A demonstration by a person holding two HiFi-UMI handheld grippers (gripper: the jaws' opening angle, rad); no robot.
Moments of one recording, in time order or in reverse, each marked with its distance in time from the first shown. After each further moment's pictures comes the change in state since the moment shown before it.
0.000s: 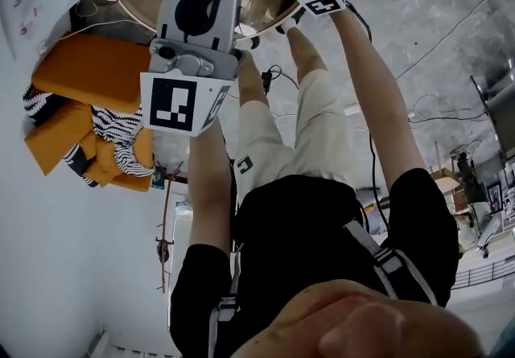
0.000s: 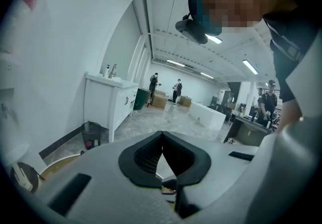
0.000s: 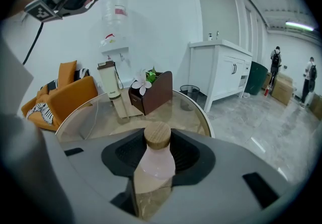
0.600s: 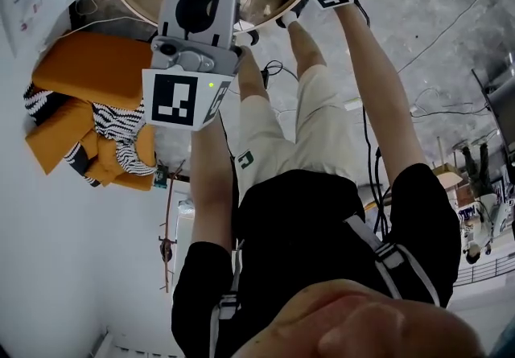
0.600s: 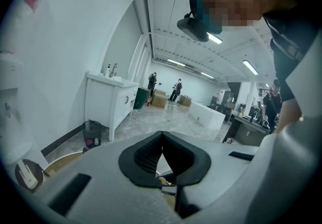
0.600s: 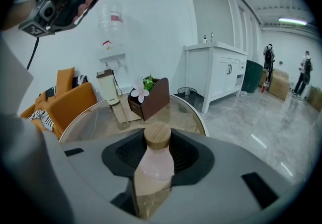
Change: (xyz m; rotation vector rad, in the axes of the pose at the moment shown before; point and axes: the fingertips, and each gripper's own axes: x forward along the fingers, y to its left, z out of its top) left arm -0.017 -0.006 -0.004 -0.001 -0.002 -0.002; right arm -0.017 -0.007 0.010 0.061 -0.037 -0.019
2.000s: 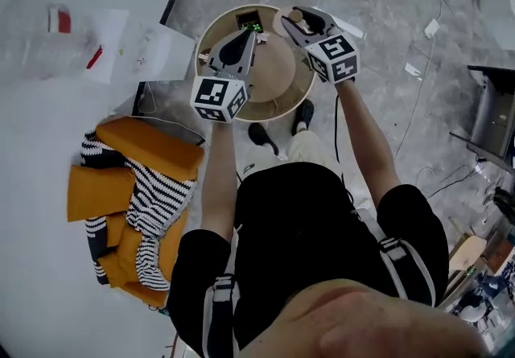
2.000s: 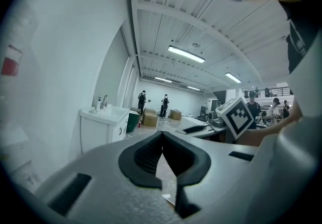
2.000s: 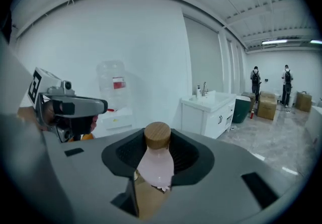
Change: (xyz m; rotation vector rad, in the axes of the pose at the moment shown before) left arm -0.194 -0.013 0.239 0.104 -0.182 -0.125; right arm -0.275 0.121 0.412 0.044 -0.293 -0.107
